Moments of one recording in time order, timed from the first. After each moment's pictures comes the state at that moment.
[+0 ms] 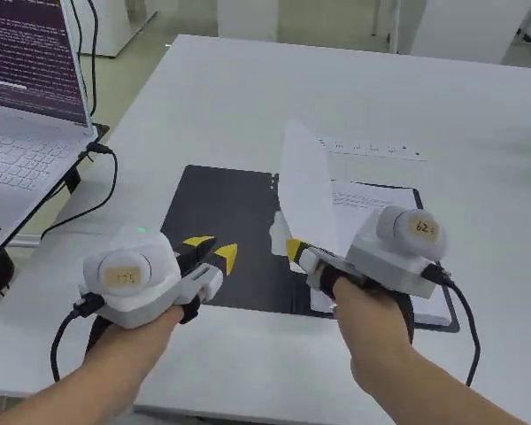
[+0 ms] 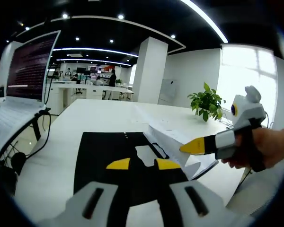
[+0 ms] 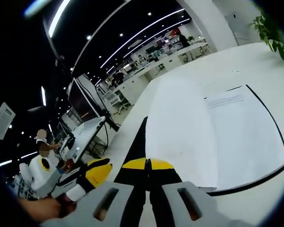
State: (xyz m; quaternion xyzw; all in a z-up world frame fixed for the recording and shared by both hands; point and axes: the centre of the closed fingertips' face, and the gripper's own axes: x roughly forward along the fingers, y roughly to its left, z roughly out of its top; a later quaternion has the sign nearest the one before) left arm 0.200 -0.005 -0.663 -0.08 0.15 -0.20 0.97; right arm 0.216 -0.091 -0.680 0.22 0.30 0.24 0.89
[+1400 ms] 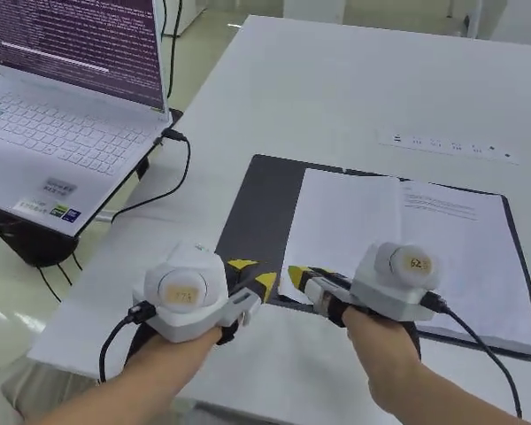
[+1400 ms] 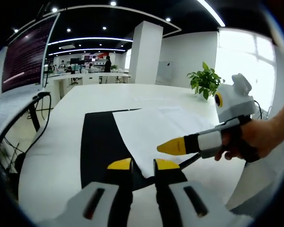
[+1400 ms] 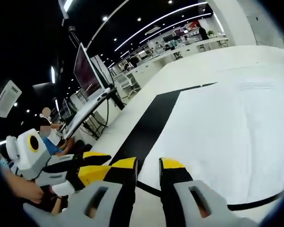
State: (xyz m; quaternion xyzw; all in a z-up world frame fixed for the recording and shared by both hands) left arm 0.204 0.007 -0.728 -0.03 0.22 -0.23 0.95; right arm 0.226 -0.051 -0.744 0.16 0.32 0.31 0.88
